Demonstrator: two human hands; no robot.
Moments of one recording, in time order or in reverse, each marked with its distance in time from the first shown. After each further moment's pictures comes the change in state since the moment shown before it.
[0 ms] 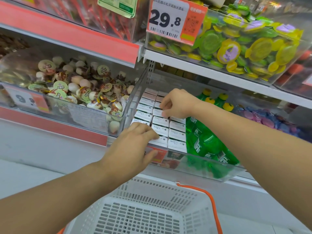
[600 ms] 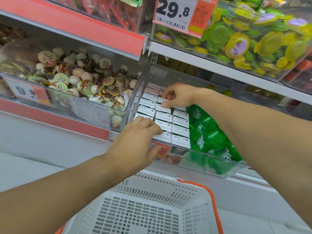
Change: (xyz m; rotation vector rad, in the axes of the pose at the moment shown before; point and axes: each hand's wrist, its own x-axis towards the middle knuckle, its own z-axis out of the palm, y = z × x) left_hand 0.000 0.001 0.000 -0.007 -0.002 -0.011; right_hand 0.037 0.020 -0.002 -0.006 -0.171 0.001
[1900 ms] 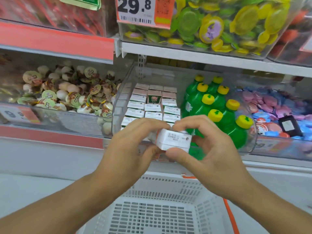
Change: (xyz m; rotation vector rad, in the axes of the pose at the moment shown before) left_hand -0.001 0.038 -0.016 -0.268 0.223 0.184; right_hand -0.204 -0.040 0.096 0.823 0.728 -0.273
